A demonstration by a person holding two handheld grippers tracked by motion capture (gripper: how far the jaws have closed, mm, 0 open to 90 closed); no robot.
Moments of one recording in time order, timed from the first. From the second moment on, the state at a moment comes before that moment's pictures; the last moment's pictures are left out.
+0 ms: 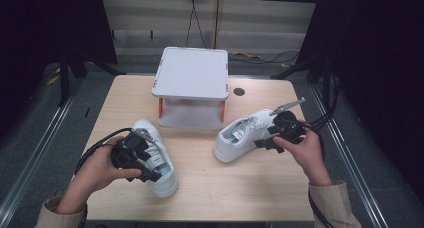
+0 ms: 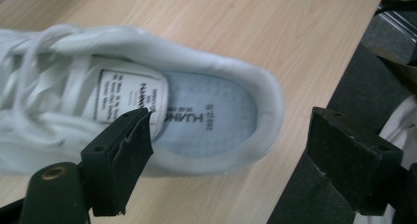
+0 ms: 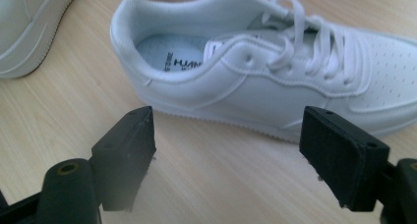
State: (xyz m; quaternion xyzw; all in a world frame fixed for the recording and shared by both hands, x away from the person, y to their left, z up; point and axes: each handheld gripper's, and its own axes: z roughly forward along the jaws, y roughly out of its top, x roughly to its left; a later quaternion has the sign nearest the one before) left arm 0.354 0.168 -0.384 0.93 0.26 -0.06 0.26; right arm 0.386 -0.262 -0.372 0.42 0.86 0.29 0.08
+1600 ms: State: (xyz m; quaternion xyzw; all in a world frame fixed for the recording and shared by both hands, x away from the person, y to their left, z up) left arm 0.338 0.110 -0.410 0.98 0.16 -0.05 0.13; right arm 0.402 -0.223 -0.358 0.39 0.87 0.29 0.07
